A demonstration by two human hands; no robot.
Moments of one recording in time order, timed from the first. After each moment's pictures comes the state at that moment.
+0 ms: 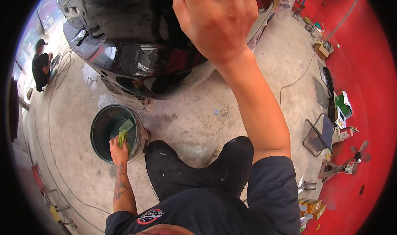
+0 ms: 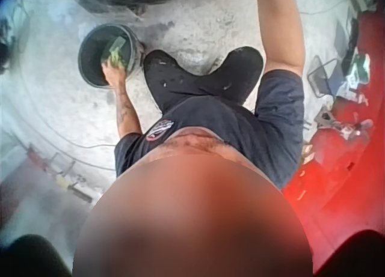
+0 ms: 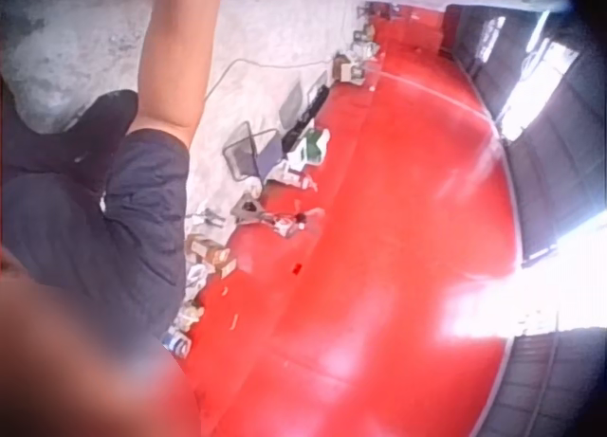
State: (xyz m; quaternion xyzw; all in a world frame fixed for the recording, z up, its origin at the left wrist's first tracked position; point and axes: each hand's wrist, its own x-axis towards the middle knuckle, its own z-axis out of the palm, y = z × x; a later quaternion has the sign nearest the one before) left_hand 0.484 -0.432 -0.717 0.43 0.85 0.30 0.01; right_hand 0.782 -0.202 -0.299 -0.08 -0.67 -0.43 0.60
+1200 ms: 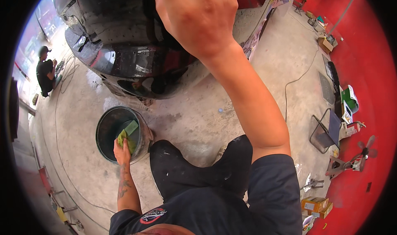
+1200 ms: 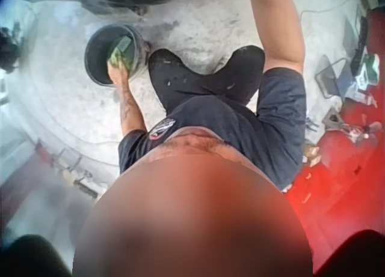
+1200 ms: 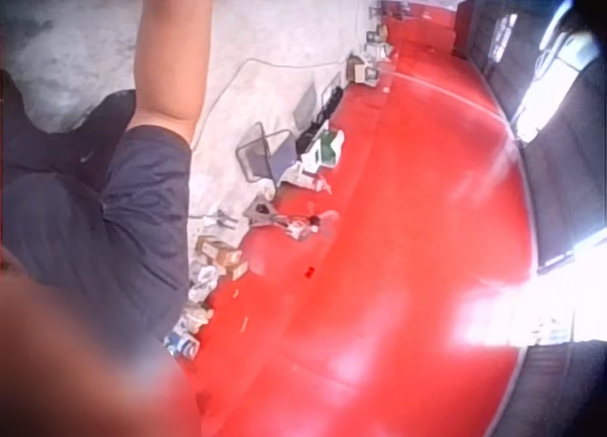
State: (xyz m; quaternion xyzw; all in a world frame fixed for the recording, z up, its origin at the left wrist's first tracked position) left_hand 0.484 -0.431 -0.710 0.37 0.85 0.38 0.05; right_hand 0.789 -0.186 -0.303 -0.11 -0.67 -0.43 0.59
